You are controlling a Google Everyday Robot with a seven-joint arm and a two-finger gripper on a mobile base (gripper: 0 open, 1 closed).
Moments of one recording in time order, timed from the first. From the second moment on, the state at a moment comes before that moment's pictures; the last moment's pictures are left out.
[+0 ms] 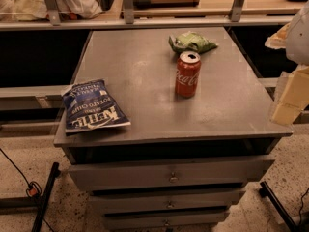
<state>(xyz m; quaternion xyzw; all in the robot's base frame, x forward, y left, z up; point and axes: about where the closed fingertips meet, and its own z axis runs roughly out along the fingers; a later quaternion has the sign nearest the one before) 0.438 -0.217 0.976 -0.60 0.78 -0.03 0.16</state>
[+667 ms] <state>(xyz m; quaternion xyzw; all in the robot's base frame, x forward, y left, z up) 0.449 -0.208 0.975 -0.60 0.78 -0.04 0.17</state>
